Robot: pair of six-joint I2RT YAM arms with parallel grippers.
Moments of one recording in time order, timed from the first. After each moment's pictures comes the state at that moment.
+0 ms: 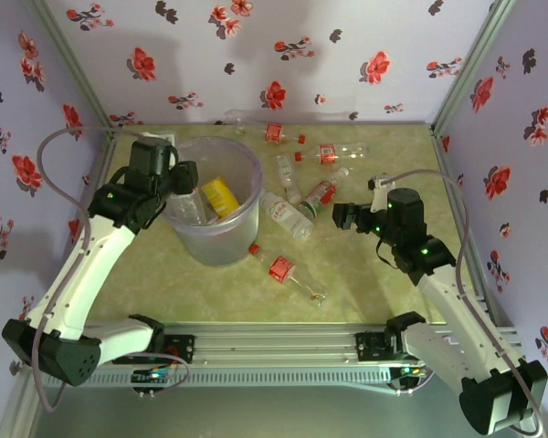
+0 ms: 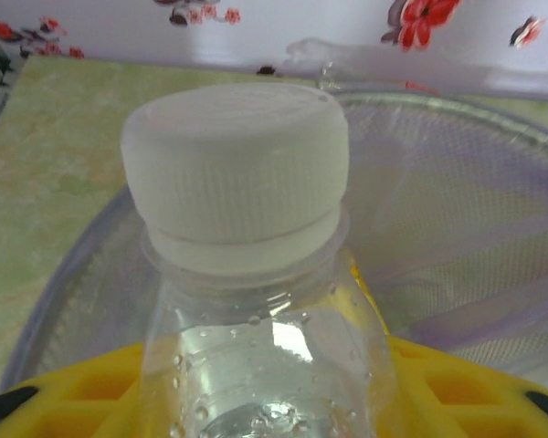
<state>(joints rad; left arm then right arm) -0.42 1.18 1.32 -0.80 -0.24 -0.33 0.33 0.85 0.75 -0.40 -0.13 0.24</state>
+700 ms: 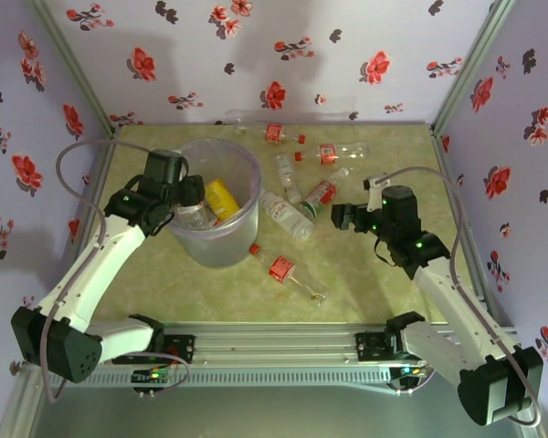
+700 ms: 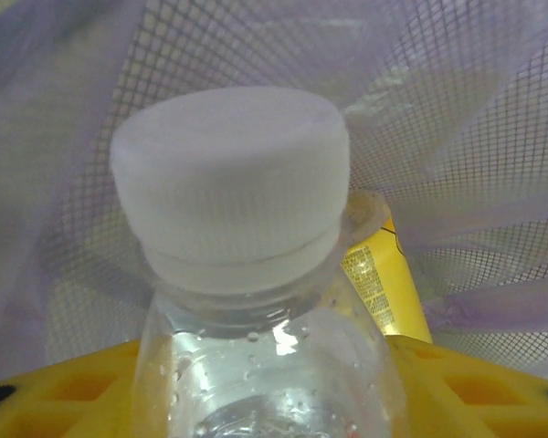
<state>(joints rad) -0.42 1.20 1.19 -0.76 -0.23 -0.41 0.33 0.92 0.75 -0.40 -0.11 0.22</state>
